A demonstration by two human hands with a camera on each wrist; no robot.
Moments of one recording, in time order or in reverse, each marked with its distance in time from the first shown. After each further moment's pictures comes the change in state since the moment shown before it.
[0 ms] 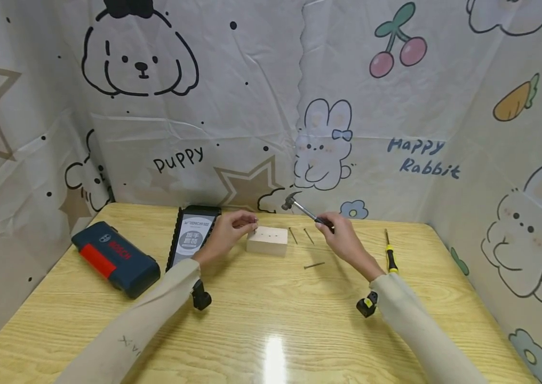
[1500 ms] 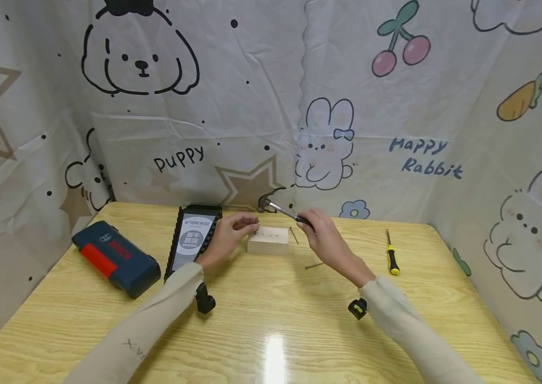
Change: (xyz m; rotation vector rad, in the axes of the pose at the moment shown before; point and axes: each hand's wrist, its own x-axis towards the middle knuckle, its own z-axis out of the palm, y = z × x) left_hand -0.004 -0.009 0.009 -0.050 0.086 -0.042; right_hand 0.001 -0.044 0.018 -0.083 0.033 -0.309
